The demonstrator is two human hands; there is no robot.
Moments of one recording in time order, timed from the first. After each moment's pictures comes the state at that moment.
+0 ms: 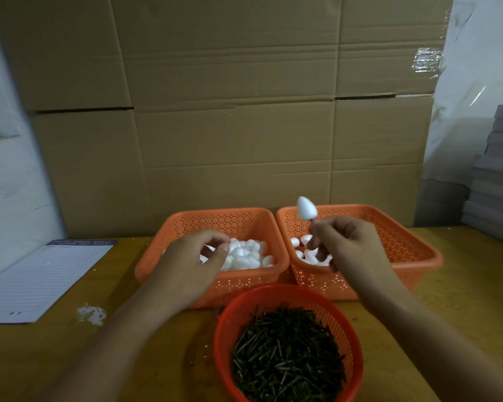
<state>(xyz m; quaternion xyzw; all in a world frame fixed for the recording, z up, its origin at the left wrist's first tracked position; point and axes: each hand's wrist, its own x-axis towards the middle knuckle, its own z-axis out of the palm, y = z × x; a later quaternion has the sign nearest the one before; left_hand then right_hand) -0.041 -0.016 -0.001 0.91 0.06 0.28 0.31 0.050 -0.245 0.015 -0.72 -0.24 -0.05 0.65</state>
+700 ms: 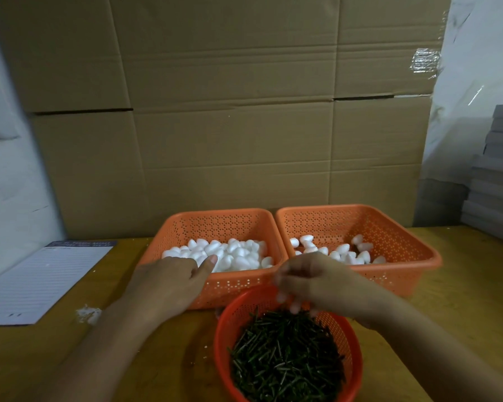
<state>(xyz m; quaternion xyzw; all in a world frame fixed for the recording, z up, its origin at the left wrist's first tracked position) -0.034 0.020 -0.029 0.98 0.18 0.06 0.10 0.047 -0.239 0.001 -0.80 -0.36 0.20 0.43</state>
